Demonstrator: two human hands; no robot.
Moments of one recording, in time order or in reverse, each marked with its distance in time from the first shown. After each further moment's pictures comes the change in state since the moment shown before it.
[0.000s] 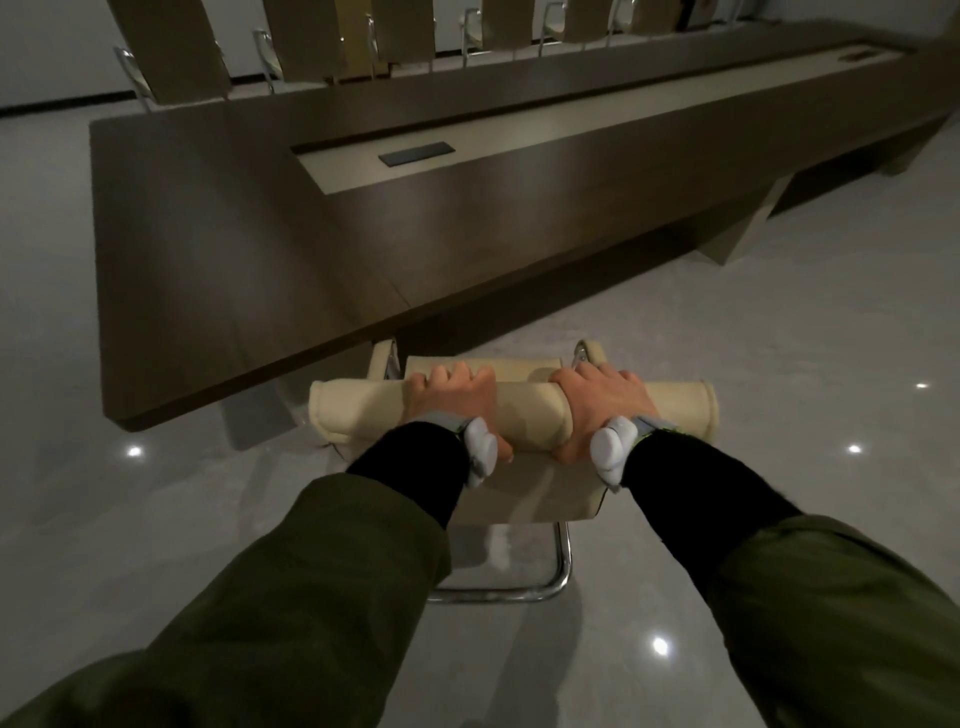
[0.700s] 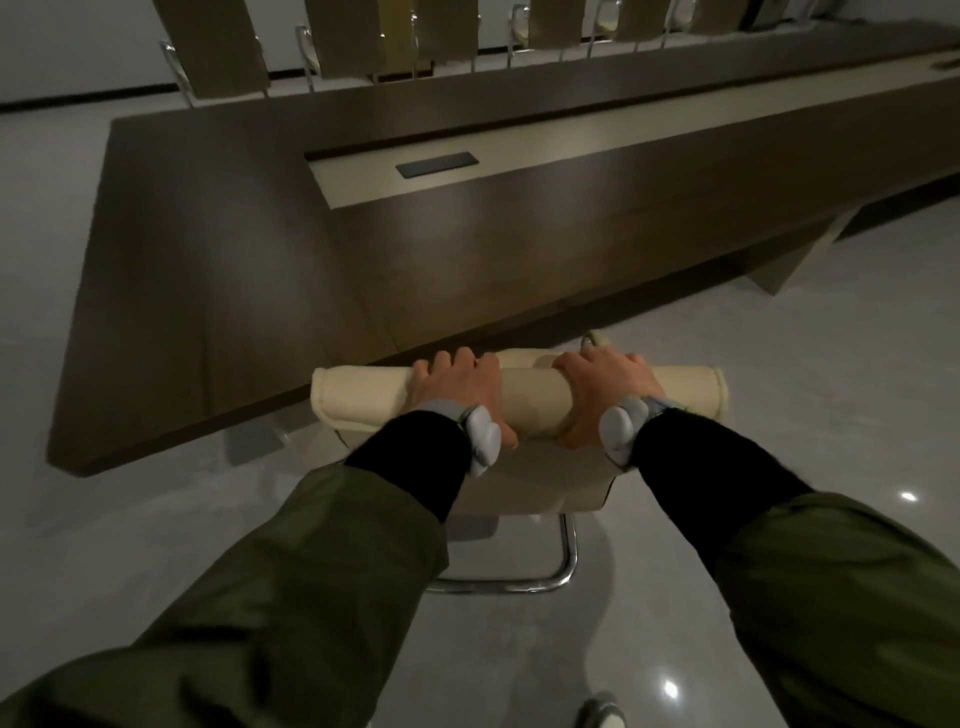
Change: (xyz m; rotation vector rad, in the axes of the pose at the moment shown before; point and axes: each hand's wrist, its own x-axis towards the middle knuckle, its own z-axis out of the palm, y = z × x) left_hand 0.177 0.018 -0.033 -0.060 -0.086 -0.080; right_hand 0.187 0.092 -0.019 -0.053 -0.027 -0.132
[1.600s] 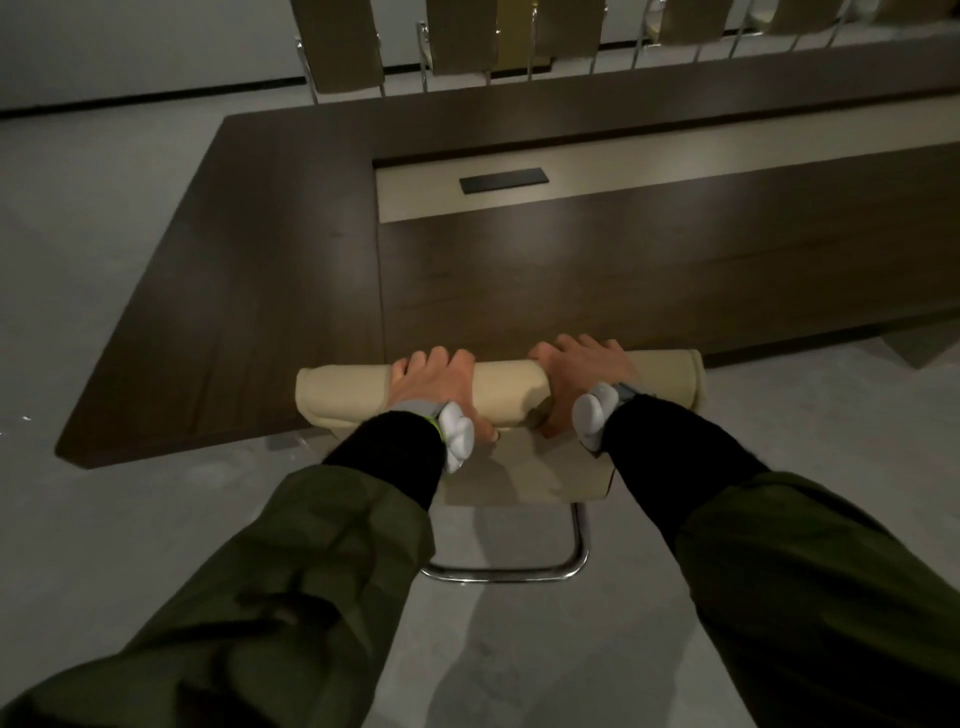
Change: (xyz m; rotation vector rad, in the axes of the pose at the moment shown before) left_hand 0.162 0.025 -0.028 -0.080 0.080 -0.313; right_hand 0.198 0.108 -0.021 0.003 -0.078 -0.347
